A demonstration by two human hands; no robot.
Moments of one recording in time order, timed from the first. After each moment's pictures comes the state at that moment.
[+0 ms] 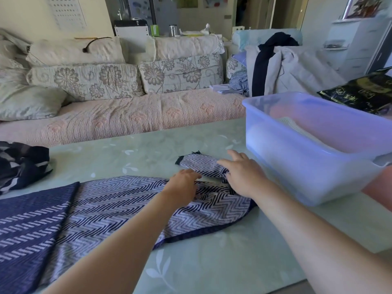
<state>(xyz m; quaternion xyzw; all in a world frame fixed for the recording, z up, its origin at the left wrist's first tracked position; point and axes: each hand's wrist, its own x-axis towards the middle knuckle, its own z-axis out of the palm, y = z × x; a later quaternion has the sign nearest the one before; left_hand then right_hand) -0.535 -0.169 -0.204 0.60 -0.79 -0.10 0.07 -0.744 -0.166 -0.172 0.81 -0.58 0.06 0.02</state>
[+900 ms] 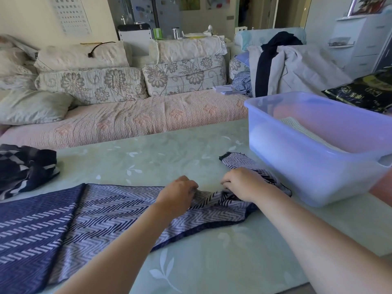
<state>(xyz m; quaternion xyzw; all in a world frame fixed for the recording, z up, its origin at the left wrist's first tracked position) -0.518 -0.141 -0.206 0.59 -0.79 -0.10 0.13 -0.745 -0.167 -0.184 0.82 -0.56 0.06 -0.09</state>
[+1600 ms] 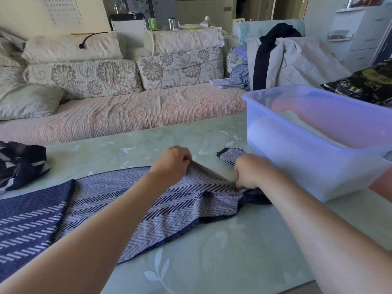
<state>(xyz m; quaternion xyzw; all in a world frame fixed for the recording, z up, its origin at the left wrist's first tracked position) -0.520 -0.185 -0.155 0.59 -0.78 -0.05 0.21 -0.754 -0.178 -0.156 0.74 -0.67 -0.06 -0.06</state>
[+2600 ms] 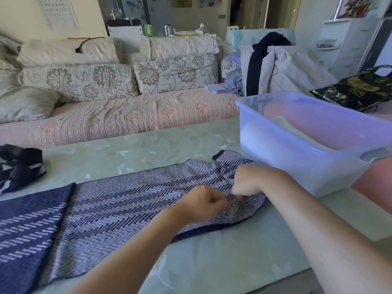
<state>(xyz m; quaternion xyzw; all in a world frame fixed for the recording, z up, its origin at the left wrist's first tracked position) -0.584 -0.113 -0.196 0.48 -0.81 -0.29 0.17 -0.760 -0.144 -0.130 0.75 -0.63 -0.14 -0.13</state>
